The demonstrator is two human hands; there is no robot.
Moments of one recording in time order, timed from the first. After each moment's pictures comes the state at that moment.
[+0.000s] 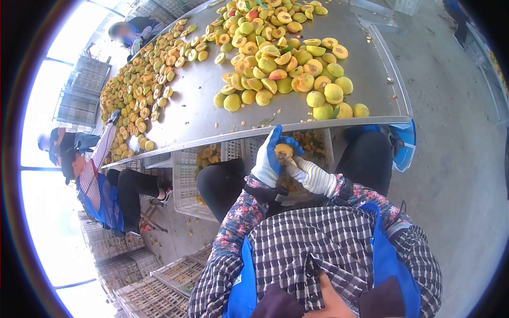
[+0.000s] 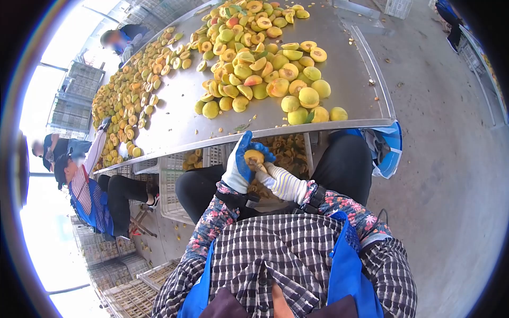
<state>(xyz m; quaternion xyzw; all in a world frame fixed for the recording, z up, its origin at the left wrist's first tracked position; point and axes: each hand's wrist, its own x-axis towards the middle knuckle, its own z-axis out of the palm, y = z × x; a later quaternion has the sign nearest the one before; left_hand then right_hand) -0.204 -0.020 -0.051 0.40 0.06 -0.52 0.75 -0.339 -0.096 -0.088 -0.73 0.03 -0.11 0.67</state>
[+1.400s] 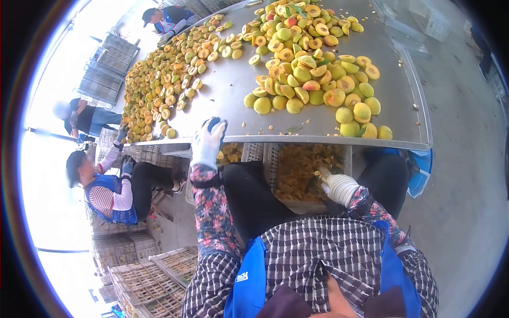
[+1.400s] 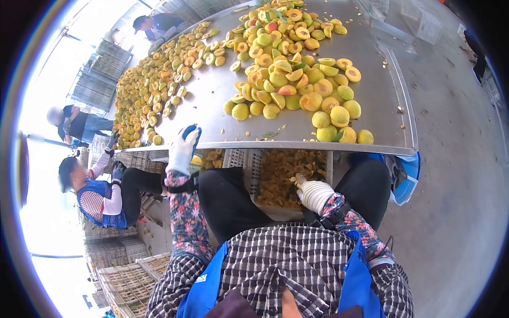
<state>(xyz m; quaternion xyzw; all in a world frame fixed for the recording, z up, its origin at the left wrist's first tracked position) -0.054 0.110 0.048 0.94 -0.25 0.09 0.24 -0.349 -0.132 -0.061 -0.92 0.11 0.19 0.32</state>
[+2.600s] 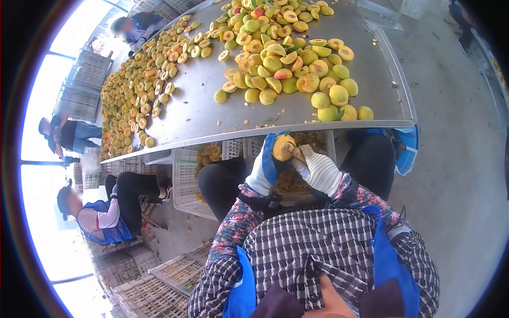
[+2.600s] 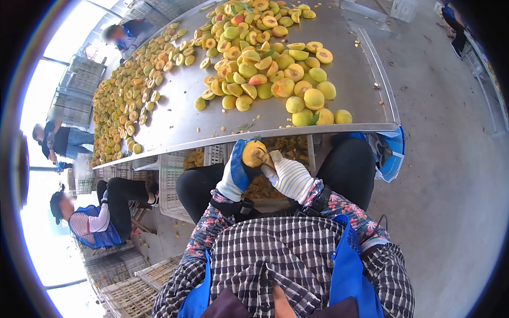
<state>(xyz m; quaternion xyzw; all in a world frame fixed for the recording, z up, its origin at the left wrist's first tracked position) -0.201 0.018 -0.052 0.64 -0.26 -0.34 0.64 -0.340 -0.117 -0.047 -0.87 0.12 -0.12 0.46</state>
